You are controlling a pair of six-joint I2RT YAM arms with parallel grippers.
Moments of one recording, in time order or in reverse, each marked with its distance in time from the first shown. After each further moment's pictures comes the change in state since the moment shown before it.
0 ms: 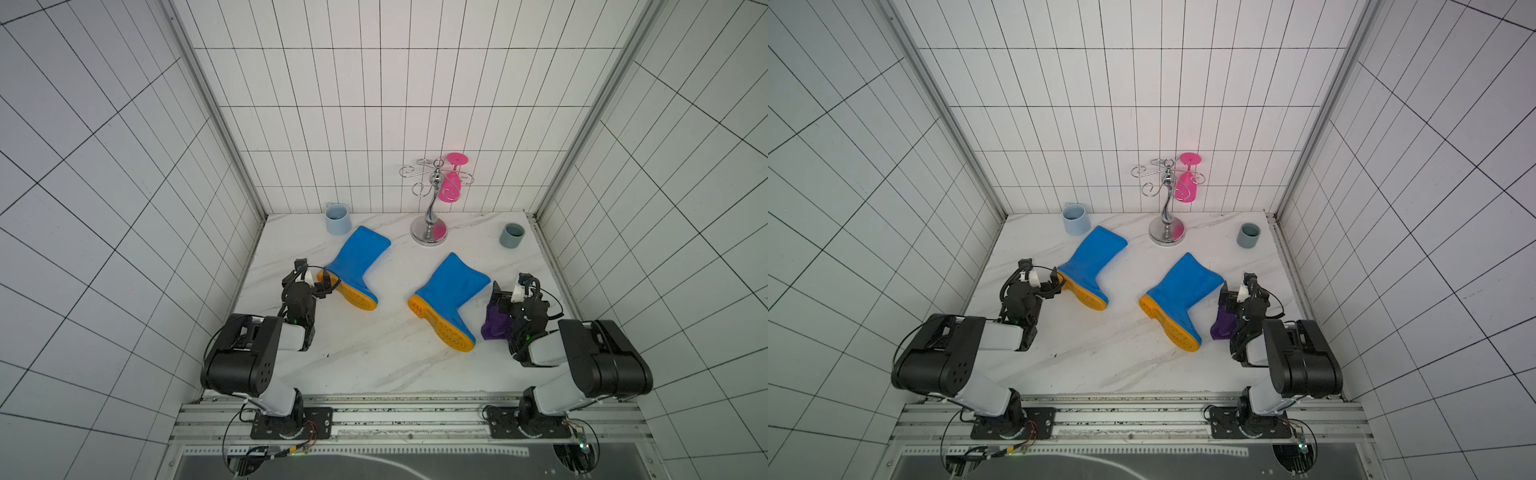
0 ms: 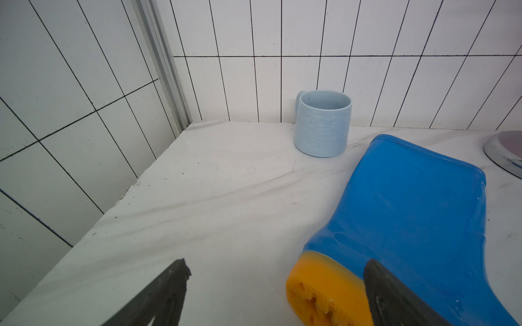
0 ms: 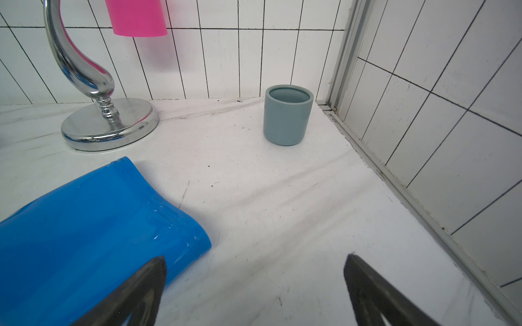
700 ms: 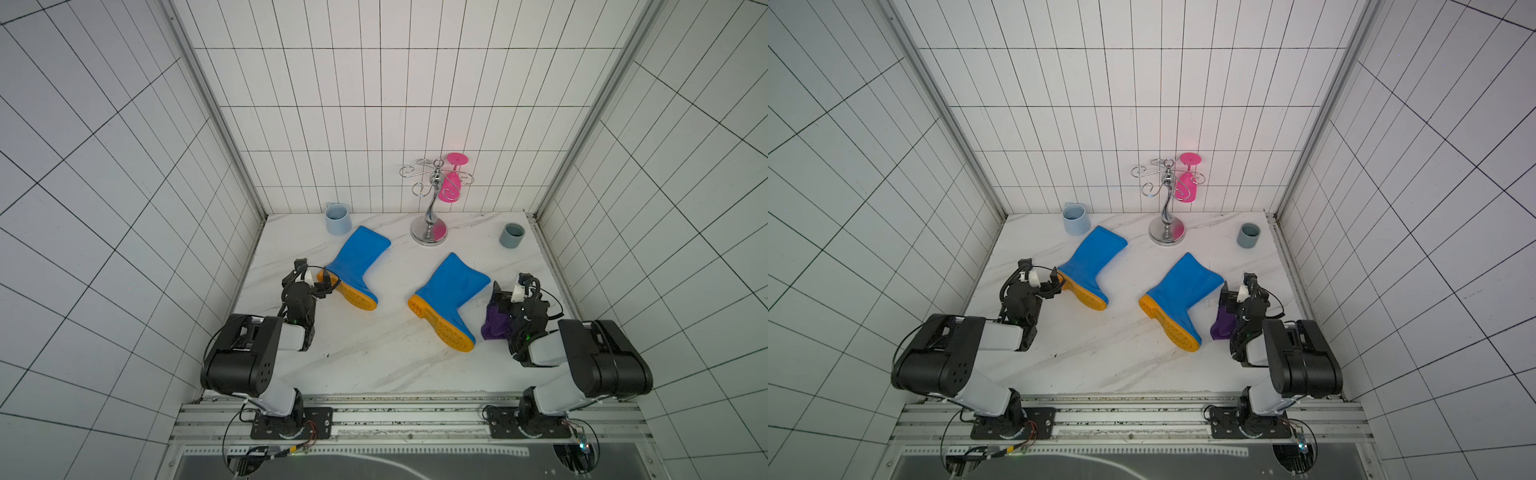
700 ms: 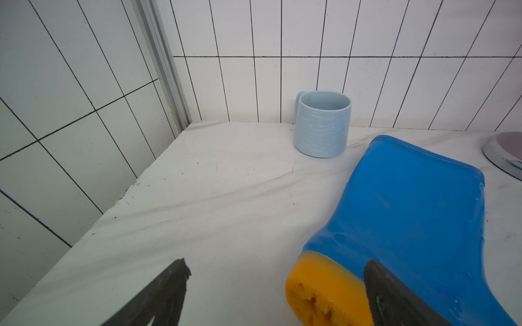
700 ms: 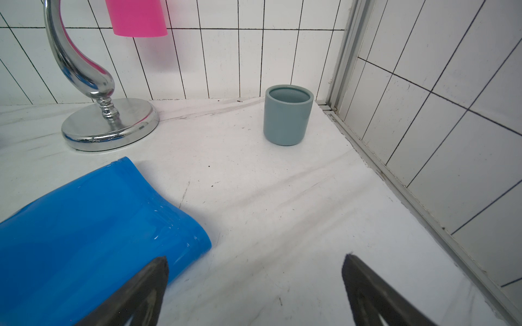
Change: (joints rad) left arm 0.008 -0.008 -0.003 0.002 -0.007 -0.014; right arm 0.000 0.000 0.000 0.000 0.000 0.002
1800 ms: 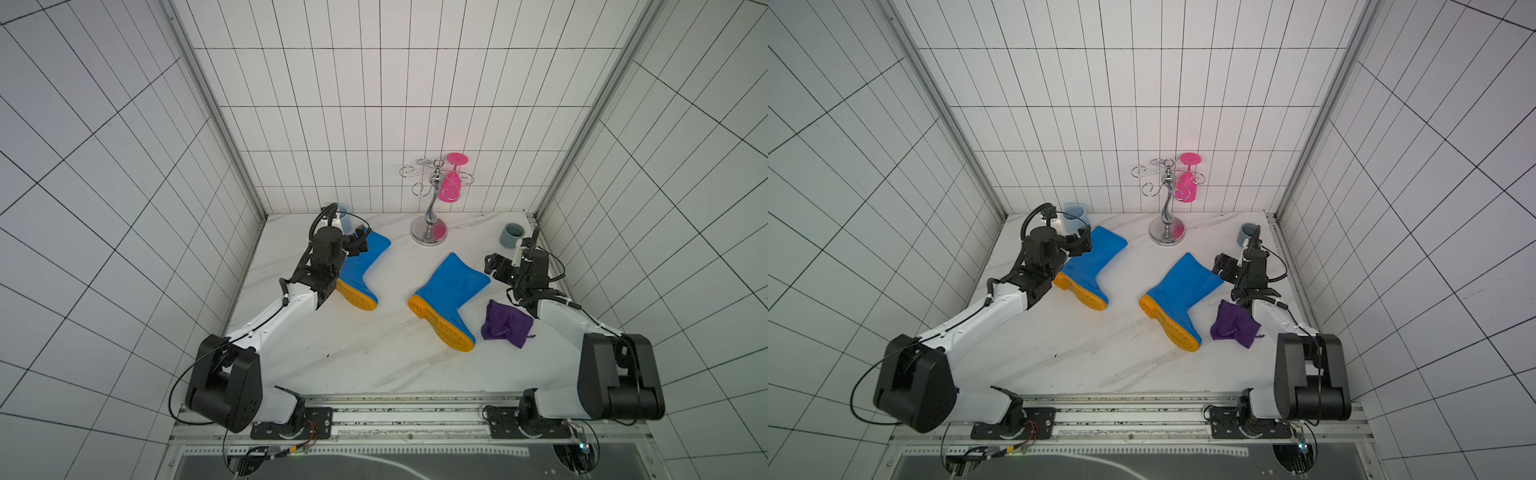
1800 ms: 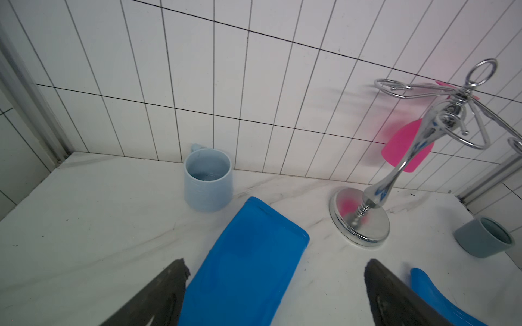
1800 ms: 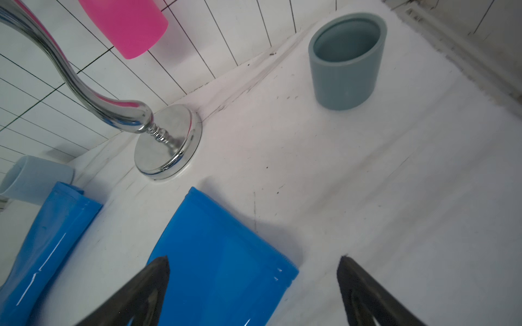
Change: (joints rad) left arm -0.326 -0.159 0.674 -0.922 -0.006 -0.265; right arm -0.001 -0.123 0.552 -1.025 -0.259 0.480
